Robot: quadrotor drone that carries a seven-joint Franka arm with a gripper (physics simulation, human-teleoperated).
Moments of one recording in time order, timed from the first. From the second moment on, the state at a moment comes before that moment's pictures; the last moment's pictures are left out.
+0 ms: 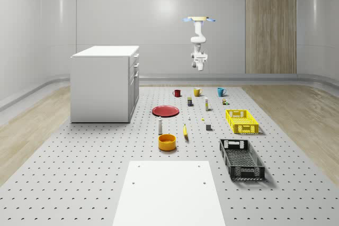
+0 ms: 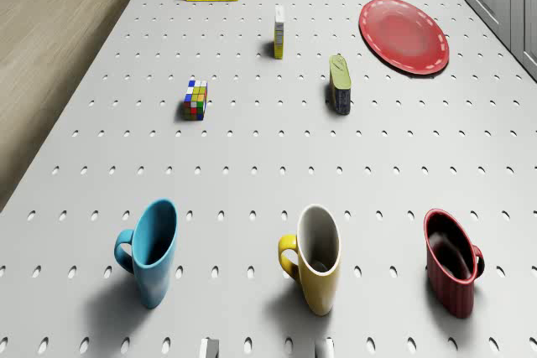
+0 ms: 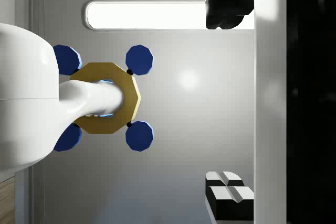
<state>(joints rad) 0.00 -0.79 0.00 -2.34 0.00 1.55 0.79</state>
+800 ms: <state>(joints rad) -0.01 -0.71 0.00 -2.07 0.00 1.37 0.78</state>
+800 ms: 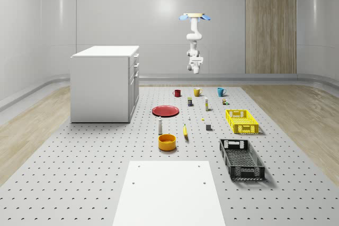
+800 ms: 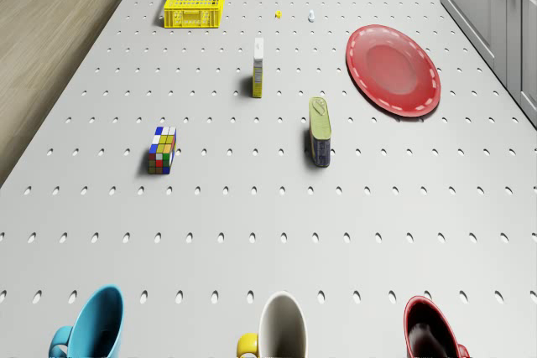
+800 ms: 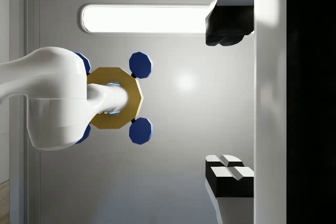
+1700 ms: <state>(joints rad) 0.21 -0.75 -0.62 -2.35 0.95 1.37 0.63</state>
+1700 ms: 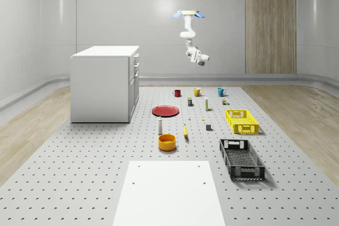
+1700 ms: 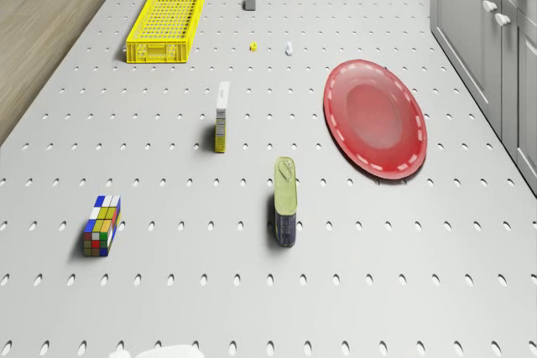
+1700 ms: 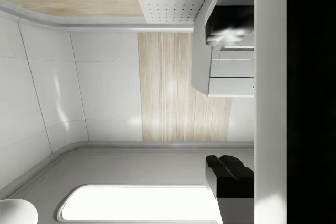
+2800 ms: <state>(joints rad) 0.39 -0.86 -0.76 -2.42 1.00 1.48 0.65</state>
